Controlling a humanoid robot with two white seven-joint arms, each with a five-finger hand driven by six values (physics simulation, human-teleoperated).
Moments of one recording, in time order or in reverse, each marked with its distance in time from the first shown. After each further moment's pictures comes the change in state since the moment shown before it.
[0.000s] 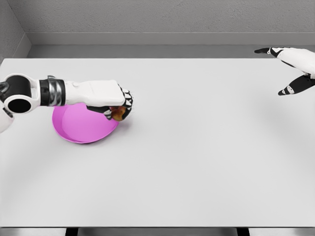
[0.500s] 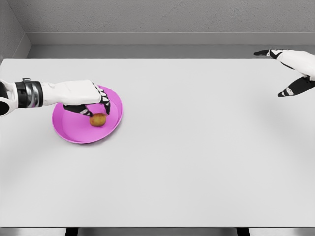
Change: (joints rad) left arm 0.048 0.057 0.050 0.069 -0.029 0.001 -0.010; right arm 0.012 0.002 0.003 -0.002 0.000 0.001 0.000
